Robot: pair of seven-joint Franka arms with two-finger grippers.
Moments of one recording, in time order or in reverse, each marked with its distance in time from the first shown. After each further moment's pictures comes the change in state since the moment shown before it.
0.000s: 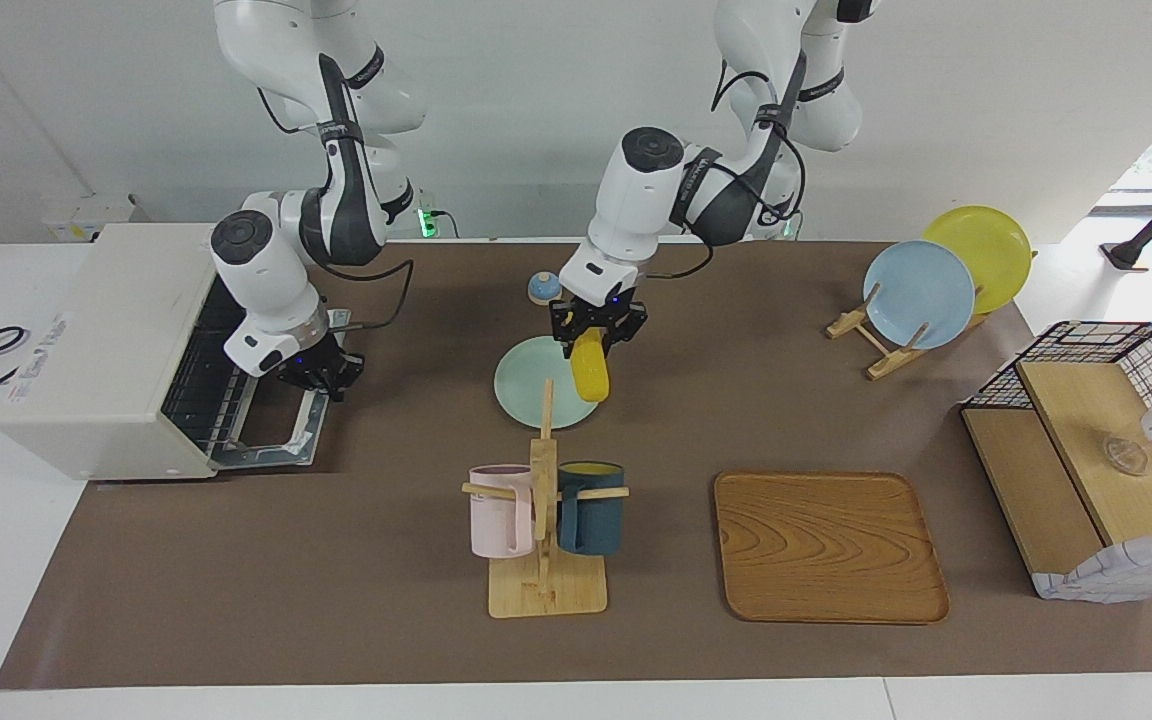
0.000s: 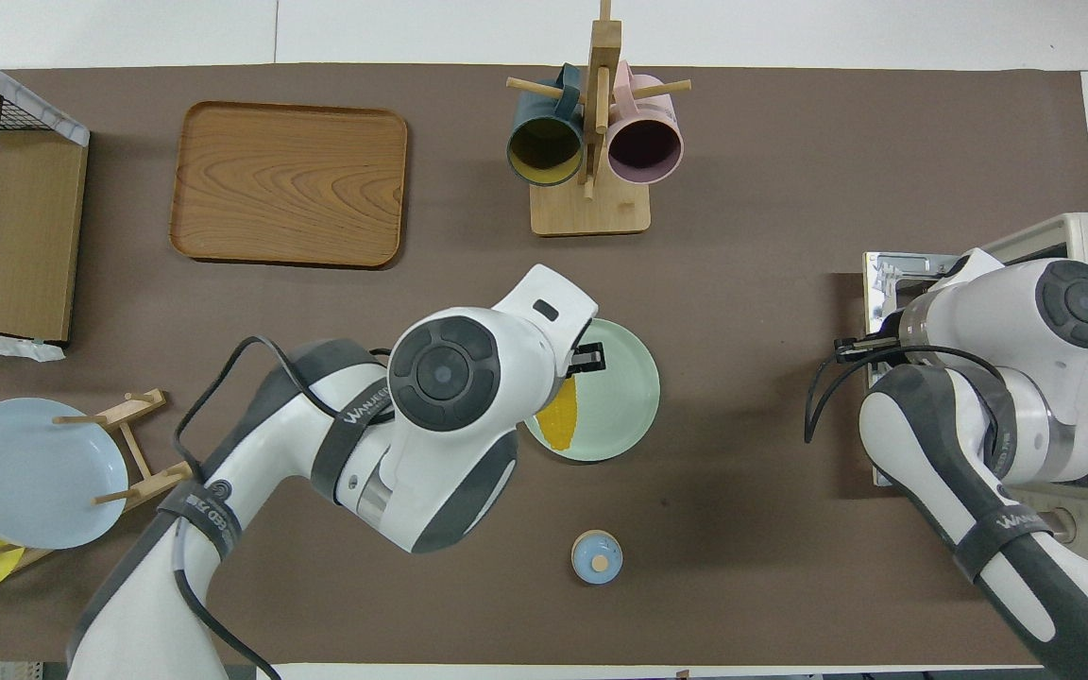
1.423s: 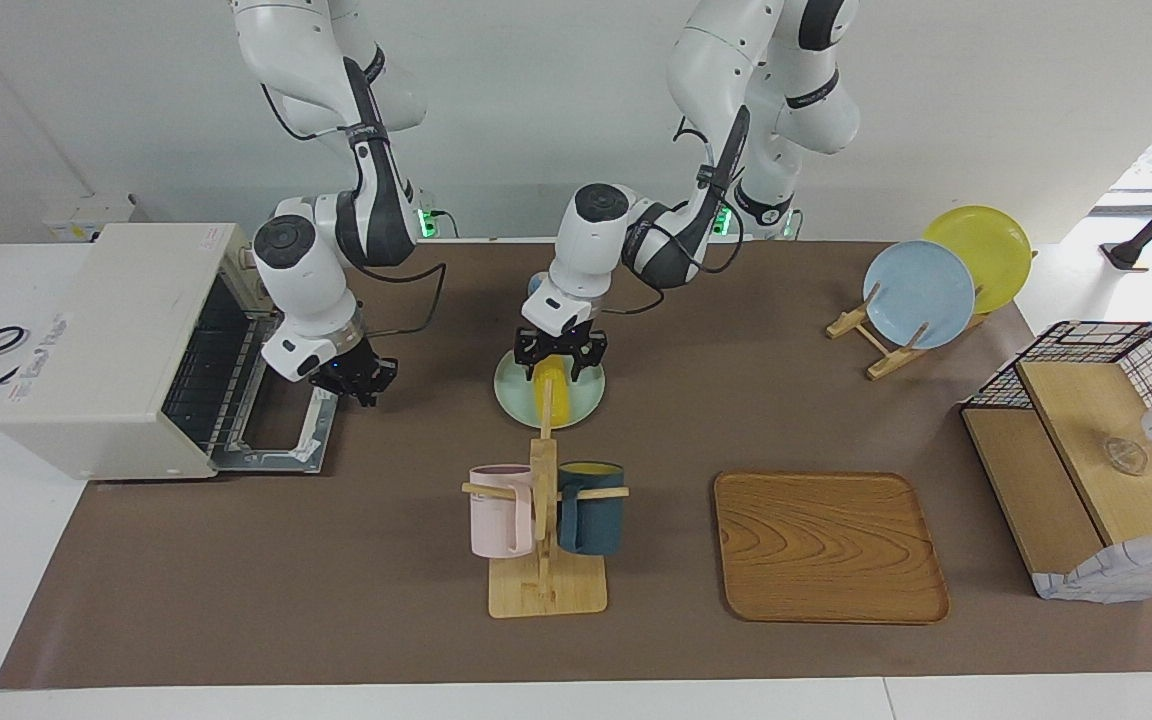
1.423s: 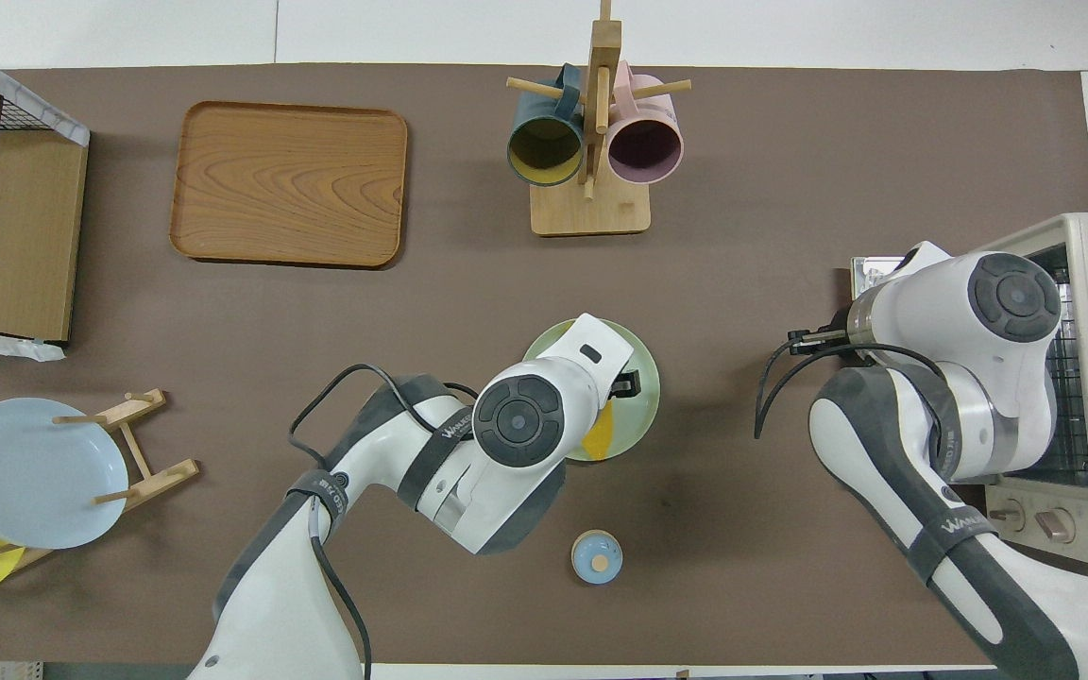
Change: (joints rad) left arm -0.078 0.152 0.024 -0.042 0.000 0.219 -0.034; right arm 0.116 0.026 -0.016 0.038 0.006 0.009 0.095
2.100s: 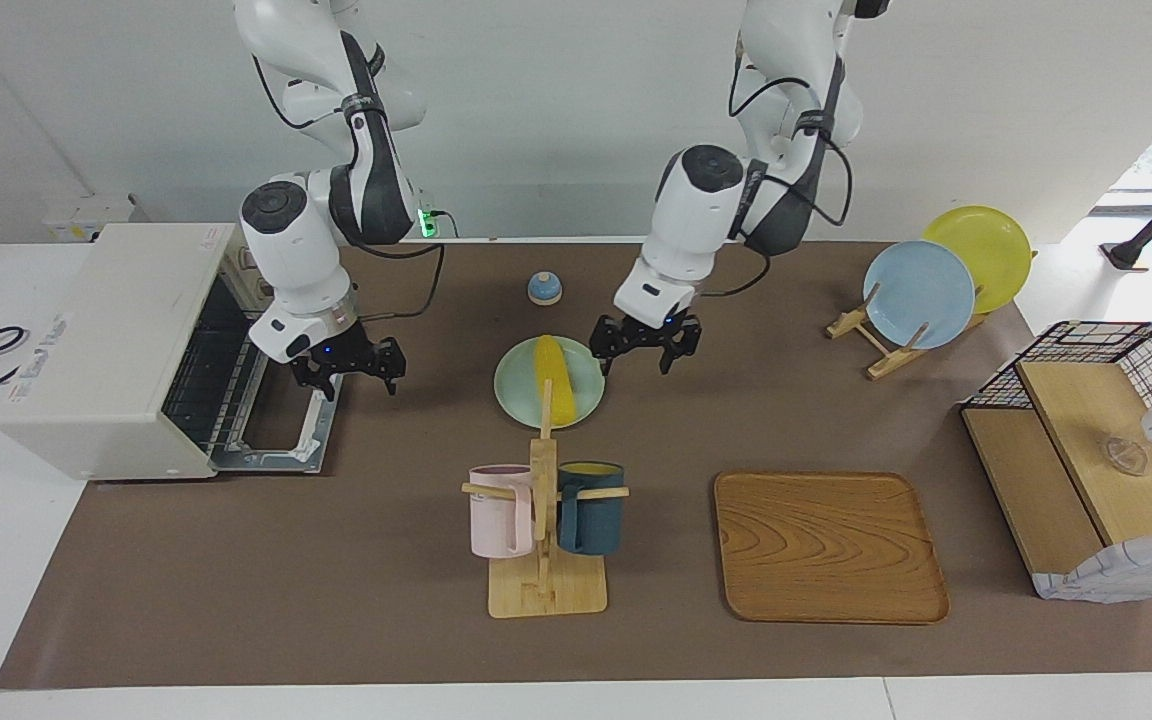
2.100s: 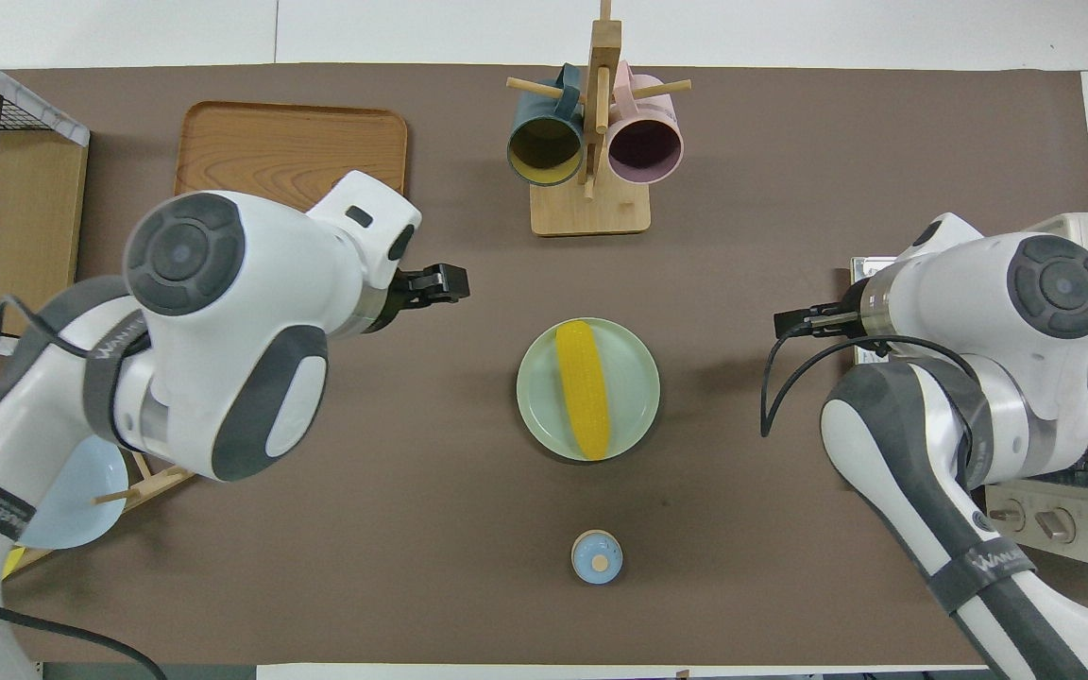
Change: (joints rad) left arm 0.328 -0.256 0.021 0.088 0.000 -0.422 0.258; right arm 0.037 -0.067 0.000 0.074 0.000 -0.085 0.014
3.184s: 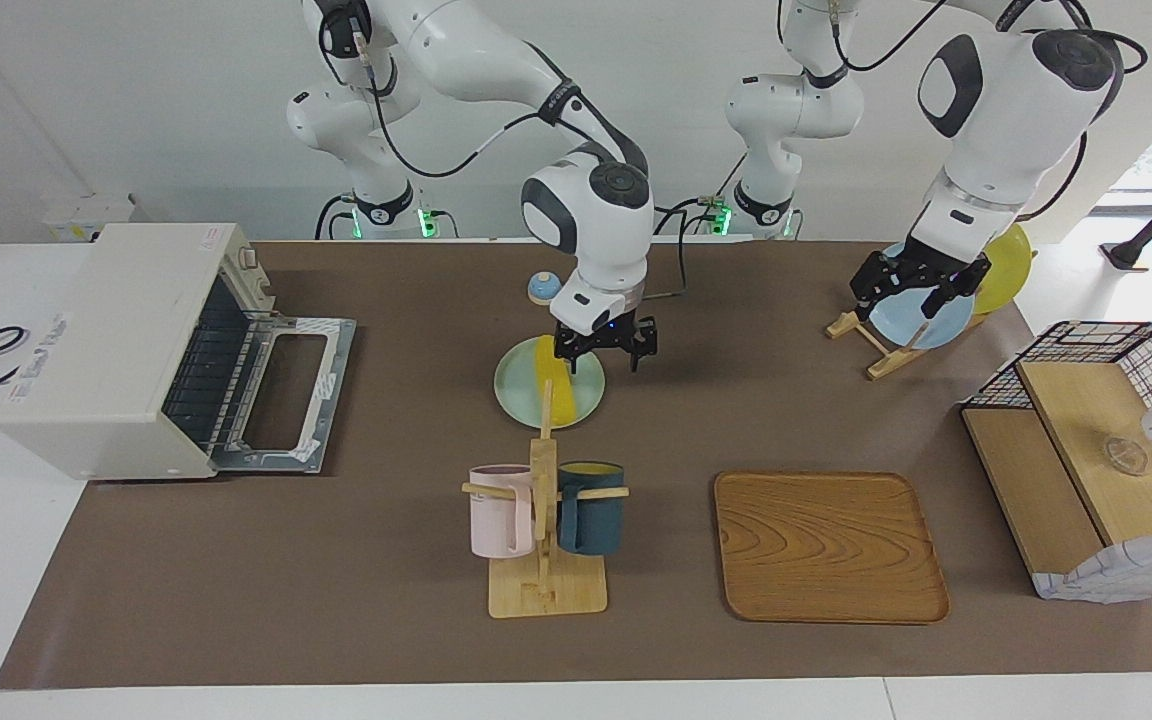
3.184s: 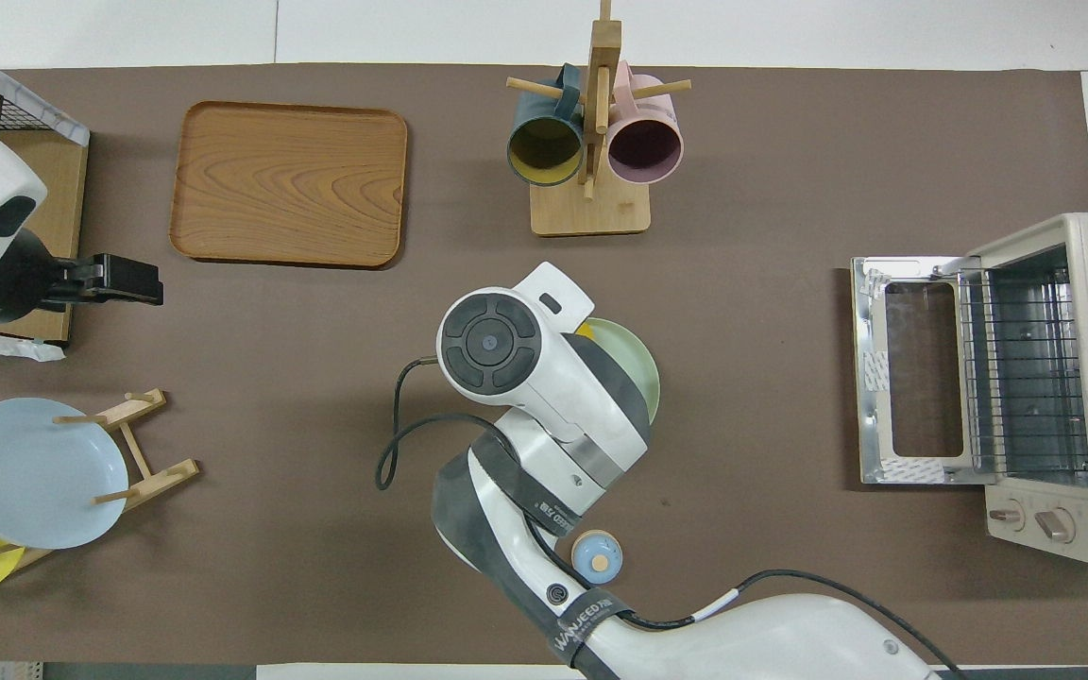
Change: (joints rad) left arm 0.367 -0.166 -0.003 0.058 0.112 -0.338 0.420; right arm 0.540 0.408 0.018 0.496 -0.092 -0.122 0.687
